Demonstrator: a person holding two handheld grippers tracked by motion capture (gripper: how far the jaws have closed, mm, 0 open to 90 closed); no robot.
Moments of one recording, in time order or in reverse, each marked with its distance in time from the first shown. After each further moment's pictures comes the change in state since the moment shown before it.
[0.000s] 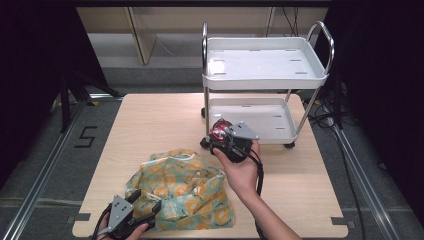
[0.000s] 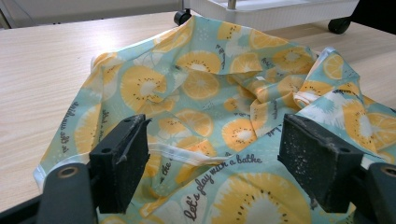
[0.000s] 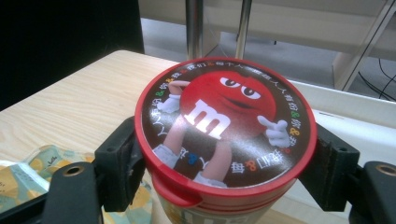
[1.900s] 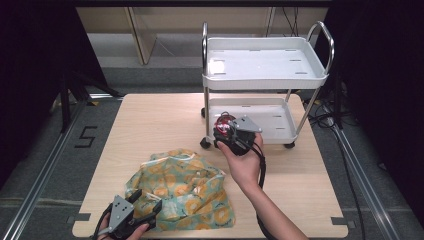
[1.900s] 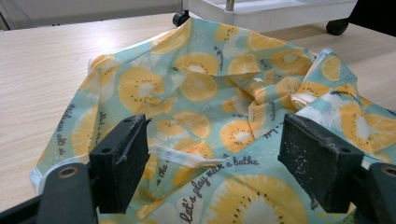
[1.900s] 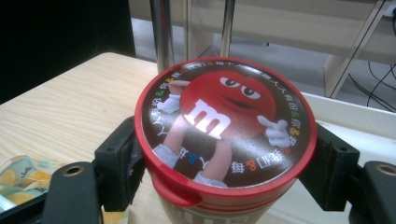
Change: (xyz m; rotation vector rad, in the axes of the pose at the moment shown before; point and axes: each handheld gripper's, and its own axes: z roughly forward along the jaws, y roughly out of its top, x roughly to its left) left arm -0.002 0.000 0.001 -0.019 -0.005 -0.005; right arm -0.016 0.007 0.011 -0.009 -0.030 -0.022
